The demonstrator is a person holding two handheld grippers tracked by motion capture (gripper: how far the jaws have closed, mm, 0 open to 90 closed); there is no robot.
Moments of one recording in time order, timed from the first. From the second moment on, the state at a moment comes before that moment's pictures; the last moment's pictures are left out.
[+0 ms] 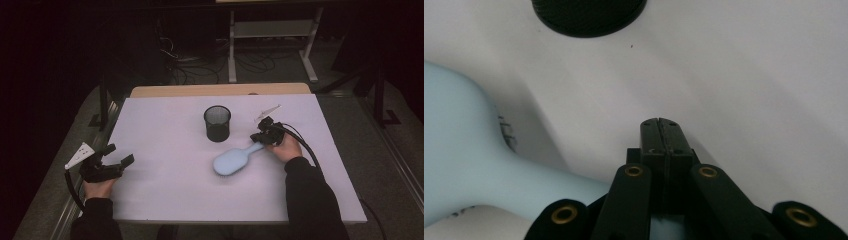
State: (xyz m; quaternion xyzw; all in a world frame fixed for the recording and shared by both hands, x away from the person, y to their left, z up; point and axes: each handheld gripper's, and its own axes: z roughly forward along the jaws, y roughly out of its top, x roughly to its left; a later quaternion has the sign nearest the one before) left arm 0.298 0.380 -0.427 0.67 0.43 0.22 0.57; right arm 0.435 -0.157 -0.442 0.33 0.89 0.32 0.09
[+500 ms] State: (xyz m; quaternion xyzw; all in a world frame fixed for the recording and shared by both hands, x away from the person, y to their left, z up) left arm 0.298 0.381 -0.428 0.67 0.43 0.22 0.57; right arm 0.415 -0.162 -0.444 0.31 0.89 0.31 0.11
